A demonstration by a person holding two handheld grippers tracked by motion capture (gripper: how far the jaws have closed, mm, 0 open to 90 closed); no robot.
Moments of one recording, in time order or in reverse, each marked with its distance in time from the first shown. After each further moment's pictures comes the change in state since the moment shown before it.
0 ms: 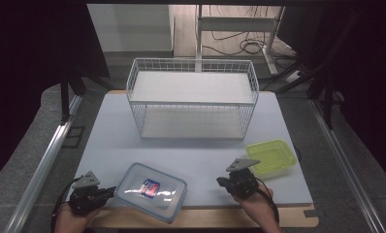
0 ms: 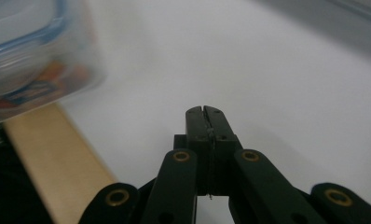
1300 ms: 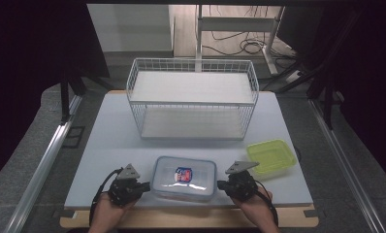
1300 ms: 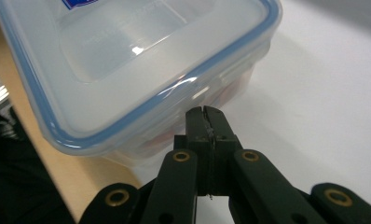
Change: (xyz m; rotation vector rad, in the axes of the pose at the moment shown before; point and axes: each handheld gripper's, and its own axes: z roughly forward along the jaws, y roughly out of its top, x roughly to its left) left arm -0.058 0.059 0.062 0.045 -0.079 0.091; right arm -0.004 -0.005 0.000 0.010 0.003 0.029
